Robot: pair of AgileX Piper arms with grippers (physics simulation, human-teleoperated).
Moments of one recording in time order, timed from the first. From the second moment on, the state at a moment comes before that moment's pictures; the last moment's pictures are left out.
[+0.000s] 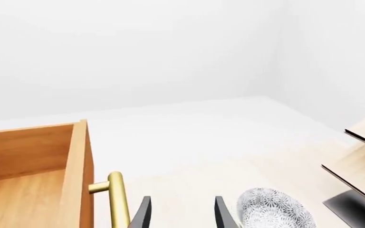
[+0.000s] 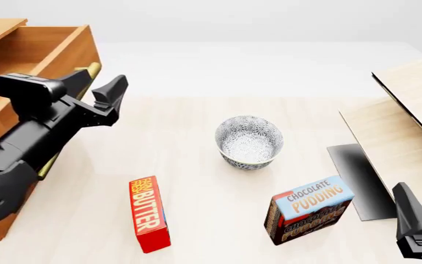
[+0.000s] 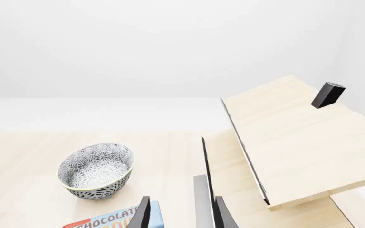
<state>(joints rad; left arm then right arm) -0.34 1.15 -0.52 -0.63 -0.06 0.00 0.00 0.00 0.00 0.00</state>
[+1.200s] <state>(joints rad) -0.23 1.15 -0.51 -0.64 -0.06 0.00 0.00 0.00 0.00 0.00</state>
